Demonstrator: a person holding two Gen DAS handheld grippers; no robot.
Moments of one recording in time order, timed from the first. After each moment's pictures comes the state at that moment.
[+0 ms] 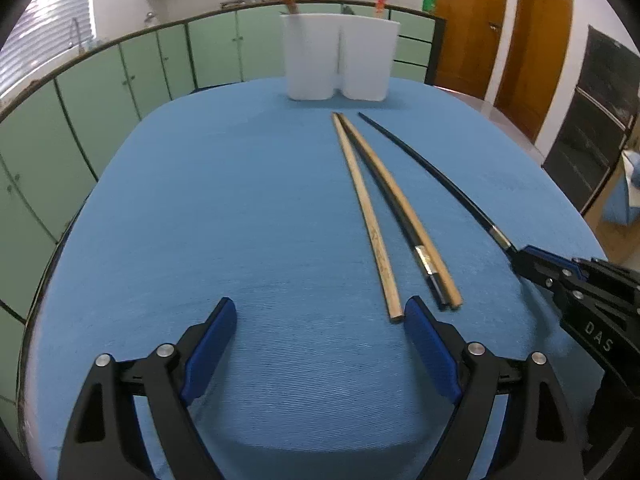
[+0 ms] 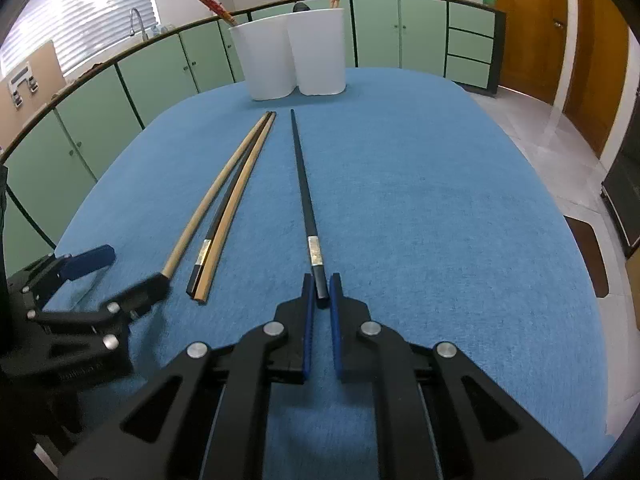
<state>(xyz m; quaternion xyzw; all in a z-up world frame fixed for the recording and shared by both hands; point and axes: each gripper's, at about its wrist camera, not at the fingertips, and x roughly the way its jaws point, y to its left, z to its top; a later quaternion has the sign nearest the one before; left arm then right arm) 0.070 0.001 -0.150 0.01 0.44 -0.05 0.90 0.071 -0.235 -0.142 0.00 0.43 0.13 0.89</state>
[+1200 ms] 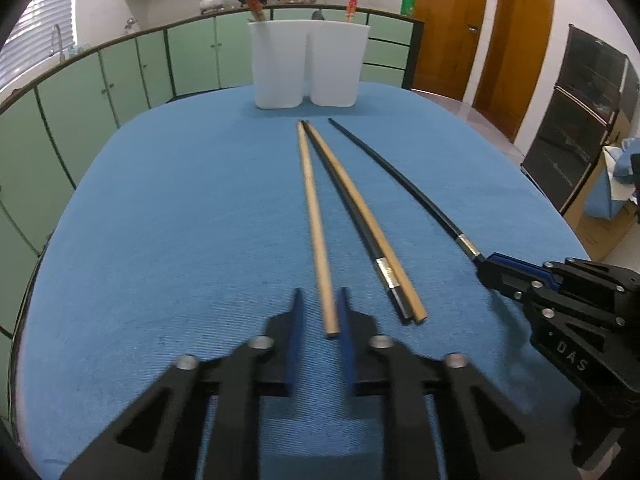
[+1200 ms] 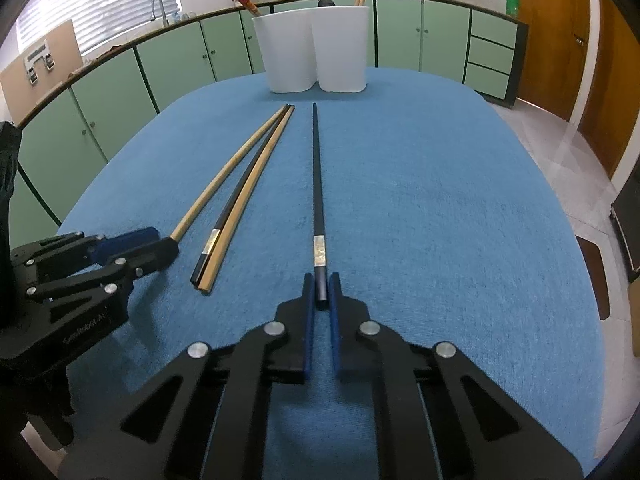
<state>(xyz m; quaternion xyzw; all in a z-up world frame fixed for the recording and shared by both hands) 0.075 -0.016 -0.149 0.01 0.43 -0.10 0.90 0.074 -0.227 -0.143 -0.02 0.43 0.15 0.89</state>
